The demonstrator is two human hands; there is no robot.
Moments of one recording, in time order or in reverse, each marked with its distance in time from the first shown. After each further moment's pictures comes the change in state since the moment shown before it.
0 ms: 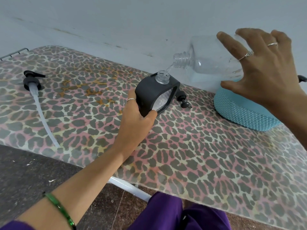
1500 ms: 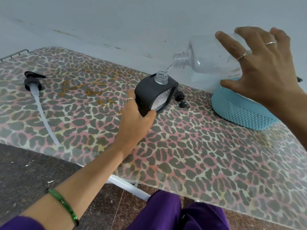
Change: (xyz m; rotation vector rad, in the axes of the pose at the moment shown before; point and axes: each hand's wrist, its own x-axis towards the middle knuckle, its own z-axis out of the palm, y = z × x) left_hand 0.000 -0.002 0.000 0.038 0.006 0.001; right_hand -0.001 0.000 -0.008 -0.021 0.010 -0.011
